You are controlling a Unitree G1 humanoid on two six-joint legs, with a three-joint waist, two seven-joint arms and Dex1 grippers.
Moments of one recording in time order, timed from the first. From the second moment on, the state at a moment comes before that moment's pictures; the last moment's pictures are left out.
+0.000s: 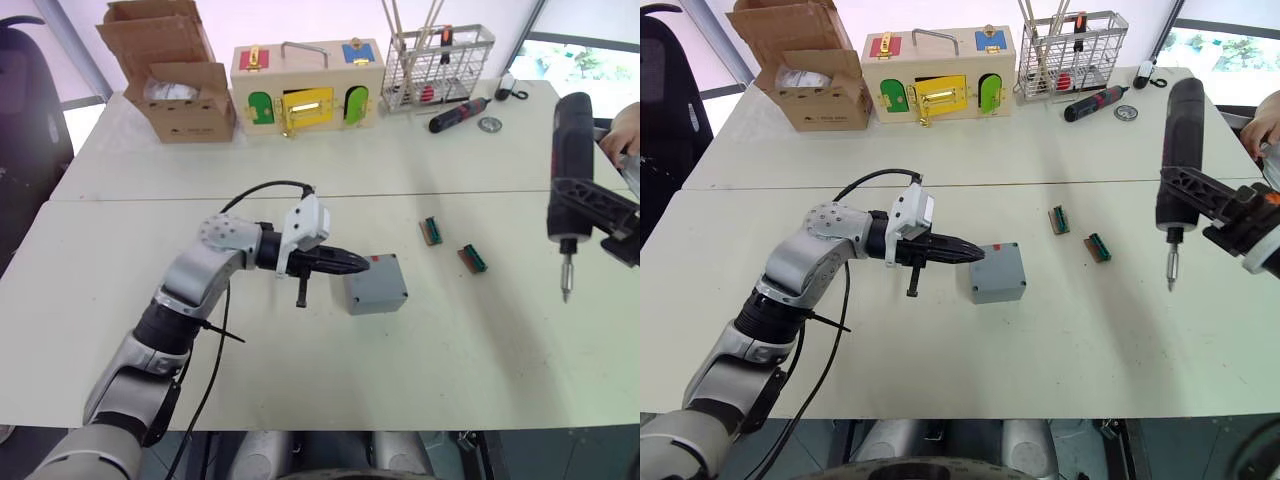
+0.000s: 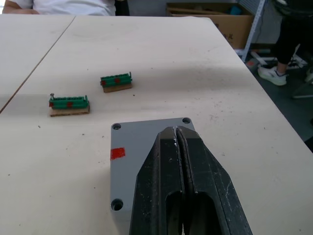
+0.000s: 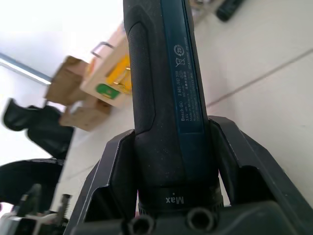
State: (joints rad) left arm -0.65 0.43 -0.30 -0.08 -0.38 0.41 -1.19; right arm -0.13 -1.00 -0.88 -0.16 1.92 1.22 -0.30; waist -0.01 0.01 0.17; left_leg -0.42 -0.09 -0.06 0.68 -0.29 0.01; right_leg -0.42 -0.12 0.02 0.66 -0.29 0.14
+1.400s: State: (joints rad) left arm -0.56 0.35 -0.34 -0.15 -0.34 0.40 -1.05; right arm -0.64 -1.38 0.37 0.14 0.43 1.11 1.10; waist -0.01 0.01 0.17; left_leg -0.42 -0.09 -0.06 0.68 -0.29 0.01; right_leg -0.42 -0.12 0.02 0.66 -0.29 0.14
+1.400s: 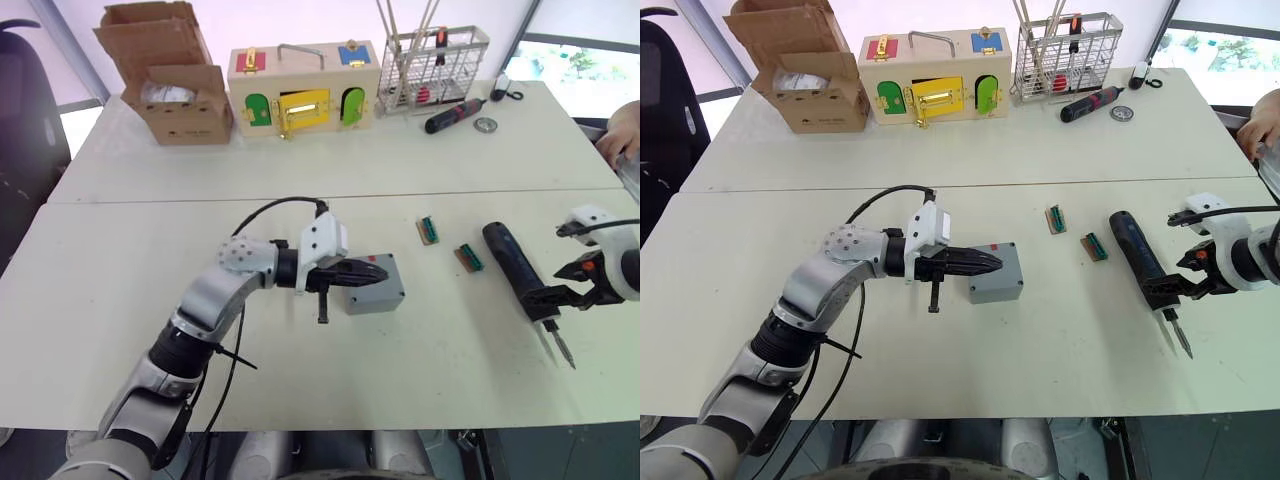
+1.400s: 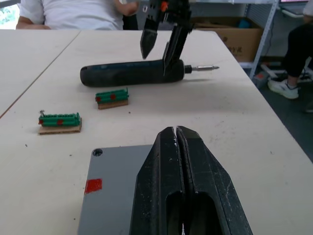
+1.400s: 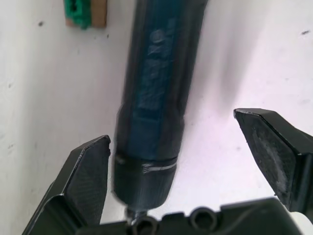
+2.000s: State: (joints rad) left arm -0.51 0.36 -0.34 -0.22 -0.33 0.42 -0.98; right arm -1.03 -1.12 0.73 0.66 -0.06 0.99 1.54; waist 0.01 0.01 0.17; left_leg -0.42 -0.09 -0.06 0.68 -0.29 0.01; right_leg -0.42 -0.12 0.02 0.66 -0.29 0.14
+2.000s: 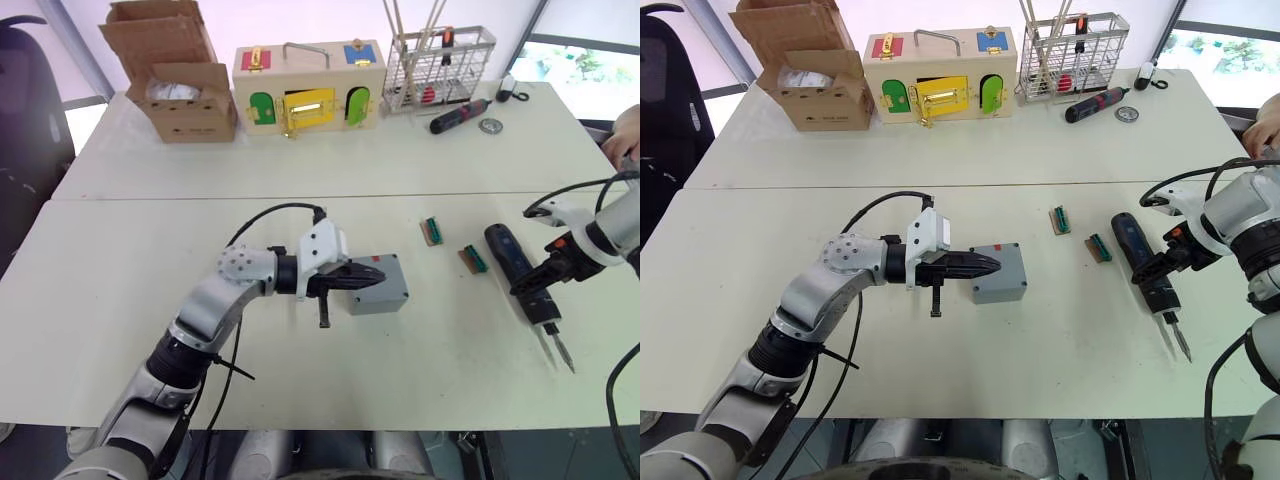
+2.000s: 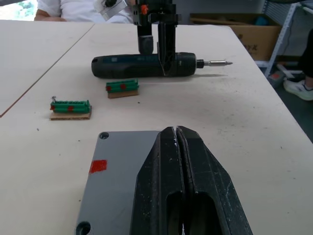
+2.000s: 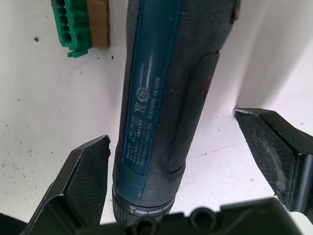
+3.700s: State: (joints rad) left arm -0.51 0.30 -0.36 -0.16 -0.29 0.38 -0.96; right arm -0.71 -1.21 0.48 0.25 0.11 1.43 1.21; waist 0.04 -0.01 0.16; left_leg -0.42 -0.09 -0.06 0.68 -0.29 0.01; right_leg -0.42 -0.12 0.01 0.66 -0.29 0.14
